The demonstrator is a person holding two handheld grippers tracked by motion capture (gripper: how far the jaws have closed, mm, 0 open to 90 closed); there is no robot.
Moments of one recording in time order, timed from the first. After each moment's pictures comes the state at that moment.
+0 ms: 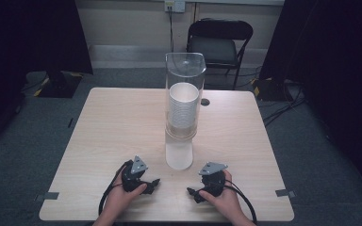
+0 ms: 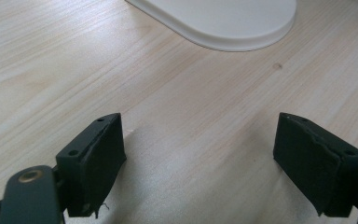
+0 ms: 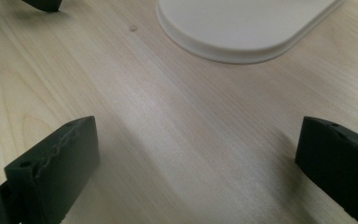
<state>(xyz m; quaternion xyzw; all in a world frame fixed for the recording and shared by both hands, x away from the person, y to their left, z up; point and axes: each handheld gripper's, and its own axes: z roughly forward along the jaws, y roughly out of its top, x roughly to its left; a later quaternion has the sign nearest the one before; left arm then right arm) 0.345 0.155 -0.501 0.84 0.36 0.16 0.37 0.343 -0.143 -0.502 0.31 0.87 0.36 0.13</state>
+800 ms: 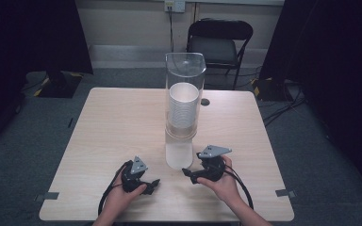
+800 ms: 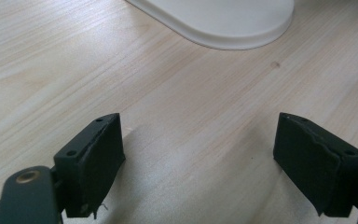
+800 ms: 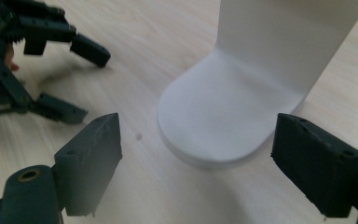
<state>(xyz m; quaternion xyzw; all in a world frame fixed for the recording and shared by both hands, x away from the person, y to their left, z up) 0.344 0.155 -0.500 0.84 0.36 0.16 0.37 0.371 -0.132 -0.452 0.31 0.83 0.44 0.13</state>
